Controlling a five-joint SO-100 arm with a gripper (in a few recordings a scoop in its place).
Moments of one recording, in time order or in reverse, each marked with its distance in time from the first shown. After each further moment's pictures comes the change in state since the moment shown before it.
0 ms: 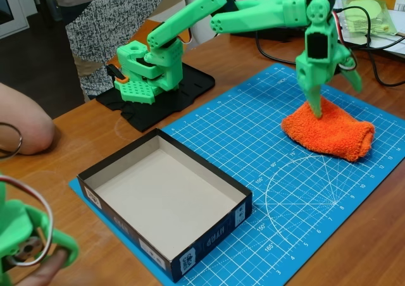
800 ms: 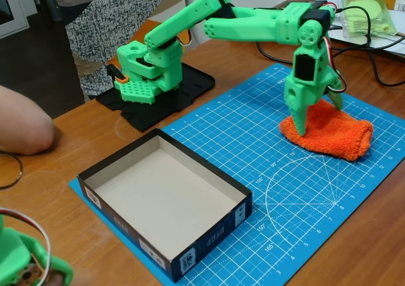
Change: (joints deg) arm 3.9 -4.4 -1.5 0.2 -11.2
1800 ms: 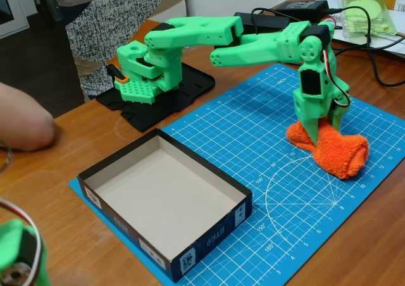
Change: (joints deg) arm 0.8 -12.0 -22.4 0.1 22.4
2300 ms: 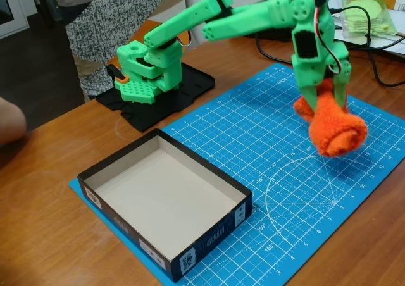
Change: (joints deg) arm 2.7 21.3 14.4 0.0 18.1
